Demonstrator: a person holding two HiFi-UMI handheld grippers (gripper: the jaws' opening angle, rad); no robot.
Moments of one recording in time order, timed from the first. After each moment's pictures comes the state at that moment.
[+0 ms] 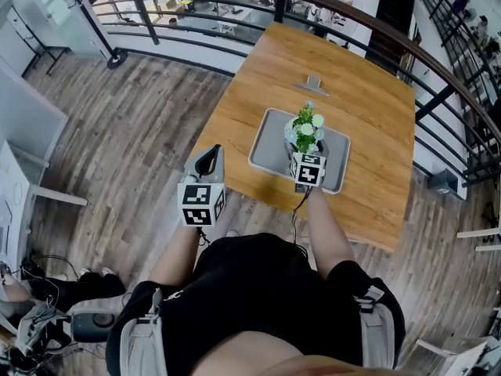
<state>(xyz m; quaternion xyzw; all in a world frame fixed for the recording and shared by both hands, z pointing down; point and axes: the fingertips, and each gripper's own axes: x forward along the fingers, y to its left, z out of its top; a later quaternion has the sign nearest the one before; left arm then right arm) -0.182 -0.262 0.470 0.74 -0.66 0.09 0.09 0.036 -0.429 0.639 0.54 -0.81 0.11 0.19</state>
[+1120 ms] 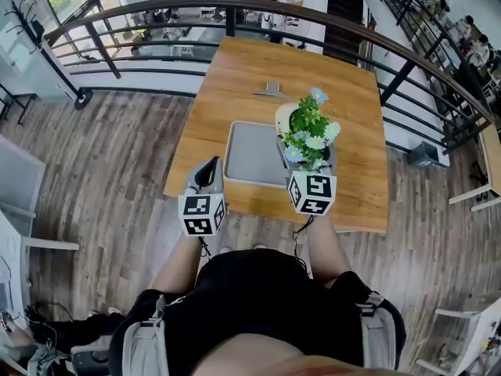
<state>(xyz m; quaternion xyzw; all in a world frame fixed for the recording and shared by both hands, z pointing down) -0.111 -0.283 0.472 0.80 -0.59 0.07 0.09 0.092 -0.344 0.420 0.59 -0.80 -0.02 0.02</state>
